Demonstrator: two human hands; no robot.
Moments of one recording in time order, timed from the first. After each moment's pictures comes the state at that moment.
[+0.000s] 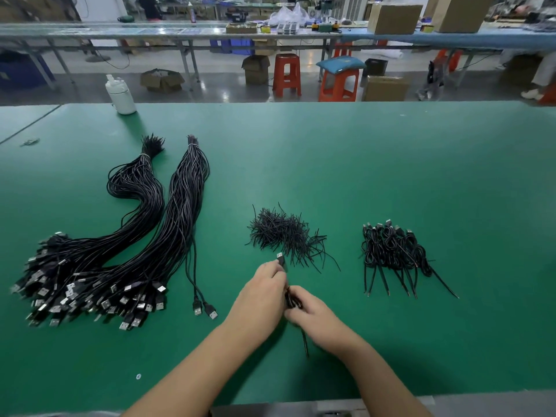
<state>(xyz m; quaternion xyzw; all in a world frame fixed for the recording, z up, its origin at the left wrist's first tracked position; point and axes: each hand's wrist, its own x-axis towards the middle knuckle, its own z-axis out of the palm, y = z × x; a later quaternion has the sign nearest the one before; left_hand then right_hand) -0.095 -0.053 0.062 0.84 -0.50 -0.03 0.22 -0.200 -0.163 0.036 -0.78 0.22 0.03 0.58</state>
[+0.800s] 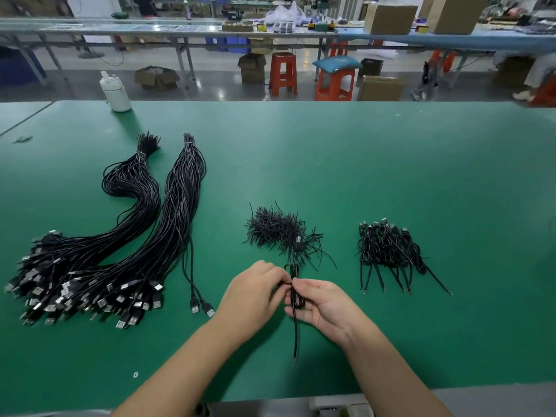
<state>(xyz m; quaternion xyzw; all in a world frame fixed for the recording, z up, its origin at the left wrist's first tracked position) -0.095 -0.037 0.083 0.79 -0.53 0.03 0.30 -0.200 -0.174 0.064 -0.41 0.28 -0.01 0.87</state>
